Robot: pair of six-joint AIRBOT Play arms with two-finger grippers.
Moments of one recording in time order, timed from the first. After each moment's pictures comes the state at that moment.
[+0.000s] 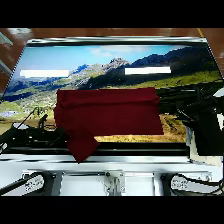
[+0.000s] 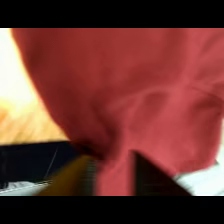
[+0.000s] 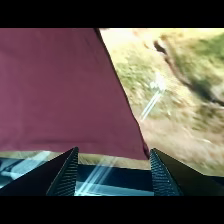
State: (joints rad) left arm 0.29 -1.24 0.45 0.77 -1.04 -1.17; right arm -0.40 -1.45 1.14 -1.11 1.37 1.35
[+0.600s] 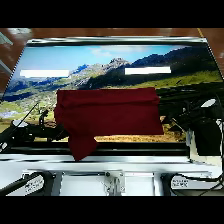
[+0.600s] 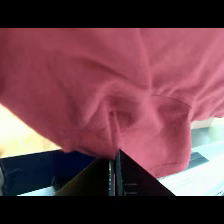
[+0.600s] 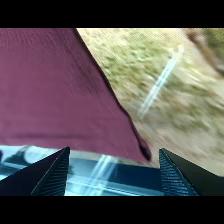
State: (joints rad) left arm 0.25 -1.20 0.49 0.72 -1.07 -1.12; right arm -0.39 -1.52 0.96 -1.06 1.30 1.35
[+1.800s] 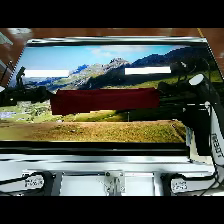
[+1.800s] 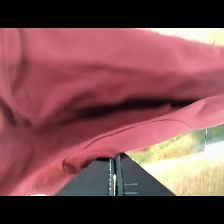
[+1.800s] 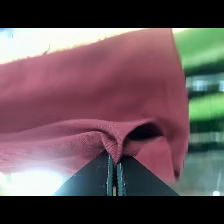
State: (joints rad) left arm 0.30 -1.43 1.16 0.70 -1.08 -1.06; right arm -0.11 -1.58 1.32 -1.02 0.88 1.31
